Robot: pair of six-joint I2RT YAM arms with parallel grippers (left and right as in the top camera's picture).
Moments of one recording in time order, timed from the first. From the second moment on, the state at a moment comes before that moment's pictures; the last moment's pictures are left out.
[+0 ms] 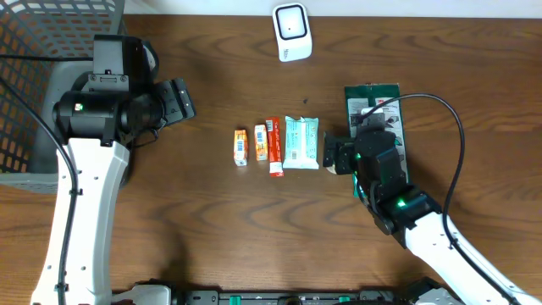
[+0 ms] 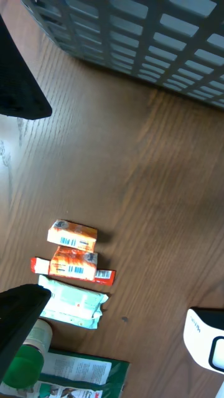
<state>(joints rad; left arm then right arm) -0.05 1.44 1.54 -1.13 0.07 -0.38 0.49 1.19 0.66 -0.08 0.25 0.31</state>
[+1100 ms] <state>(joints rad) -0.05 1.44 1.54 -1.13 0.07 -0.38 0.31 1.70 1.58 -1.21 -0.10 0.34</state>
